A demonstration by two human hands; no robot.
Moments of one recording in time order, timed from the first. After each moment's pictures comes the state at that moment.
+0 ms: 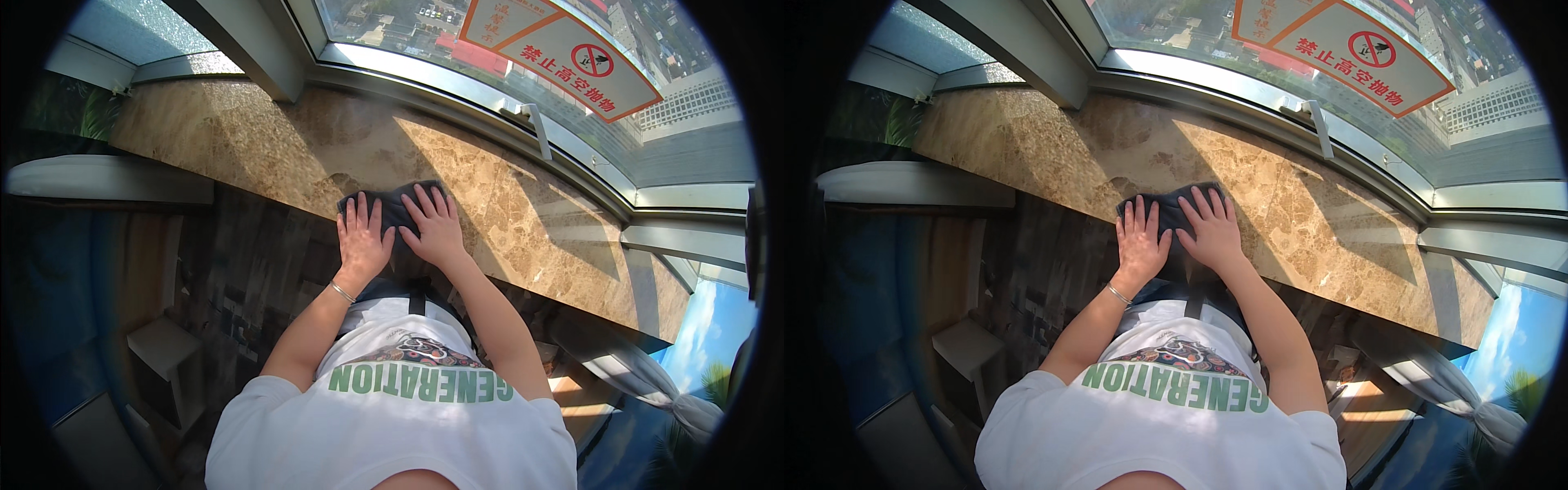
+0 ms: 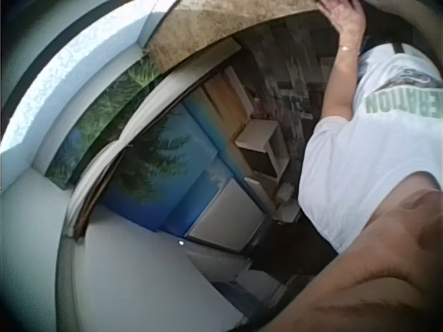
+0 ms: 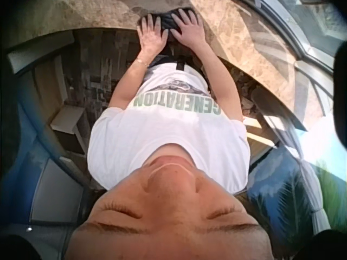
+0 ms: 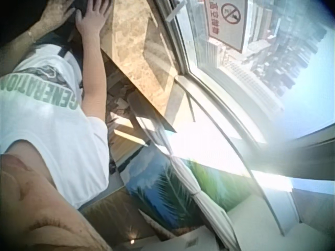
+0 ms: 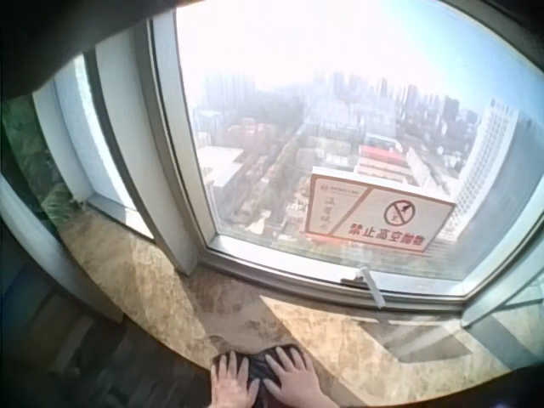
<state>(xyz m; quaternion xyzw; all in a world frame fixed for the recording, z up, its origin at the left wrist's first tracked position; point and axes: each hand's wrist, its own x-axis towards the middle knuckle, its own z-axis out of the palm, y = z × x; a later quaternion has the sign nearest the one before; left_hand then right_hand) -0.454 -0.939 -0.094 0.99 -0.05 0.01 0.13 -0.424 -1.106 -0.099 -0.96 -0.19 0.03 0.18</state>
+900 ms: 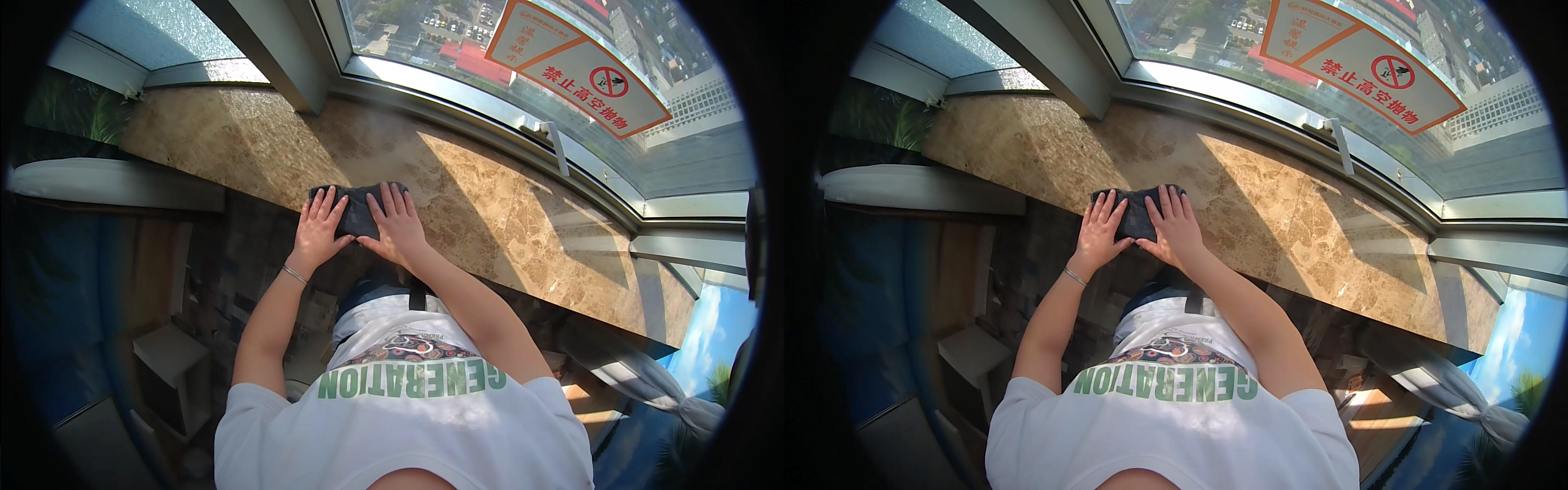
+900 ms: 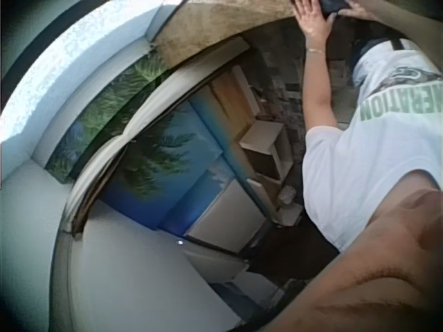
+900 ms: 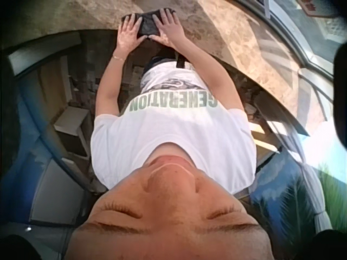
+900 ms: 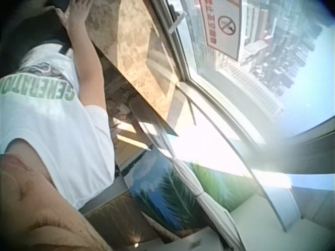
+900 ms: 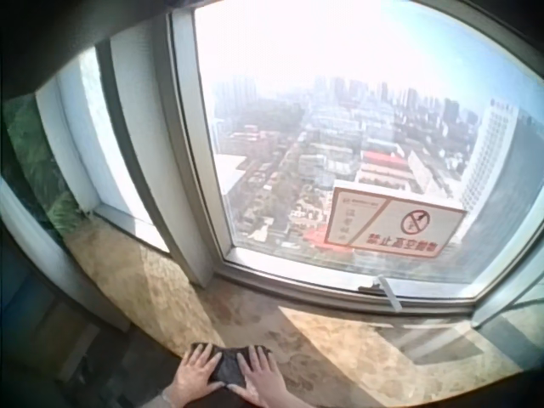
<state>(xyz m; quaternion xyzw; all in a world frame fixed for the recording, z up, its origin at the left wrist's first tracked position) -0.413 -0.799 -0.091 0.98 -0.17 -0.04 0.08 -0.400 -1.003 -0.103 -0.94 -0.26 -0.02 0.20</state>
